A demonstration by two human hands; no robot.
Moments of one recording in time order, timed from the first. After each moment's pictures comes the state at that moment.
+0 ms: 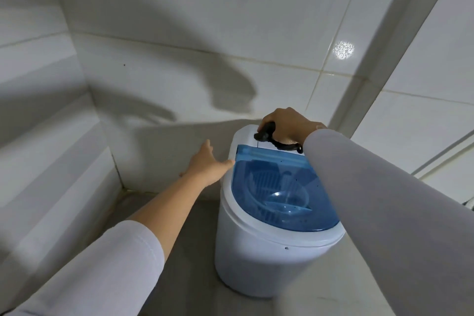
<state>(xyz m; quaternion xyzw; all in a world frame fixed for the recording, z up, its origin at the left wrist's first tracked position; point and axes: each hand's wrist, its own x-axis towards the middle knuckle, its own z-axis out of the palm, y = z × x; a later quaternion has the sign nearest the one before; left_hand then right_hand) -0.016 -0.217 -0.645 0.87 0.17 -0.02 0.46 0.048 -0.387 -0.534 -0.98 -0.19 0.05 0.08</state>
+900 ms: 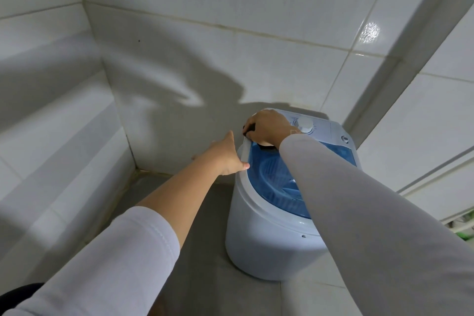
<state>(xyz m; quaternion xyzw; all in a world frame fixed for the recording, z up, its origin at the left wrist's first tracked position) -0.016 -0.207 -0.656 0.94 0.12 -0.14 0.29 0.041 -0.323 -0.593 -0.97 -0.22 0.05 0.04</state>
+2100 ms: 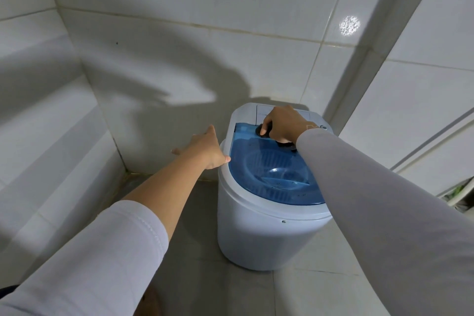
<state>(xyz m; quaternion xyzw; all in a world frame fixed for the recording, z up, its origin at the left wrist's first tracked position) -0.029 -0.222 -0.639 0.96 0.14 -0.11 0.23 0.030 -0.396 -0.579 -0.98 -0.17 0.05 0.08</state>
